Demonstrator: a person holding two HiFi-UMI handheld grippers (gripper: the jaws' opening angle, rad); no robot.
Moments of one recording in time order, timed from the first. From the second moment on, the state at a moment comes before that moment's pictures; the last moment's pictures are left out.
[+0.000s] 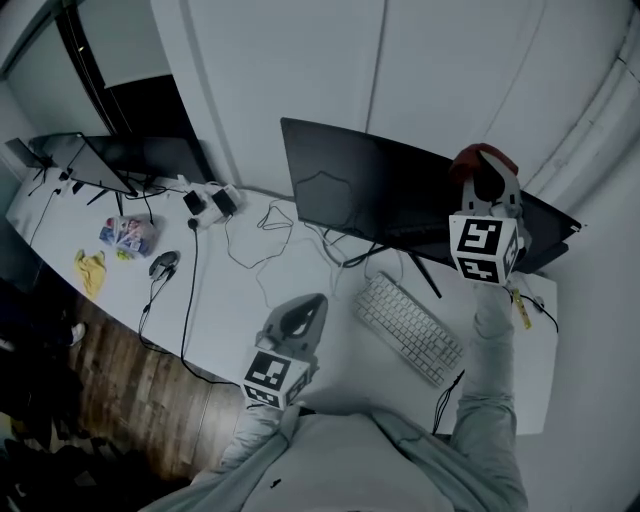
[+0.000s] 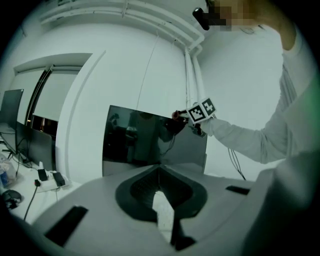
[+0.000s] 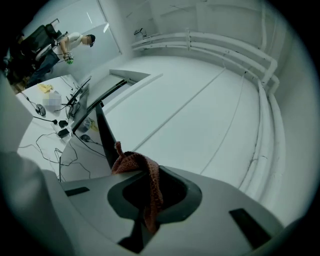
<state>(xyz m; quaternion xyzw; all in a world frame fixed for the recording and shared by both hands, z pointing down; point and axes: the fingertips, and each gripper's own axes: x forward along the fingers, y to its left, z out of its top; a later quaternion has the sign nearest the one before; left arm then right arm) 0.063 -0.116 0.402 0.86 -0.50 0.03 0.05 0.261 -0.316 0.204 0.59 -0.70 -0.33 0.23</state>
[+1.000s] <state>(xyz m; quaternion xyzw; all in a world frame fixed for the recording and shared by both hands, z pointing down) -0.178 -0.126 0.397 0.84 -0.53 0.02 0.04 -0.025 -0.348 0.206 0.54 -0.71 -0.37 0.24</state>
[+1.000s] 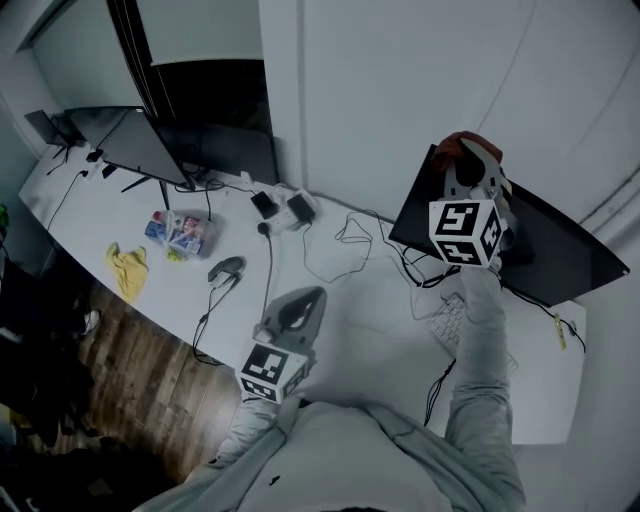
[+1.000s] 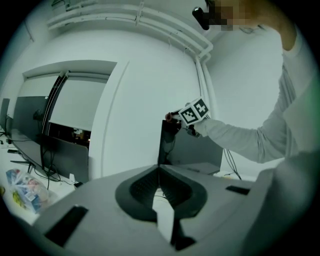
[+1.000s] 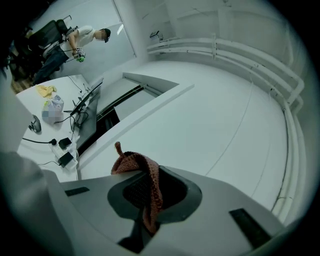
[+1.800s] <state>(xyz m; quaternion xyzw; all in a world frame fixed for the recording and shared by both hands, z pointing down) -0.273 -0.100 0.398 0.81 -0.59 0.02 0.04 -0.158 -0.317 0.255 0.46 -0.78 -0.35 0.22</state>
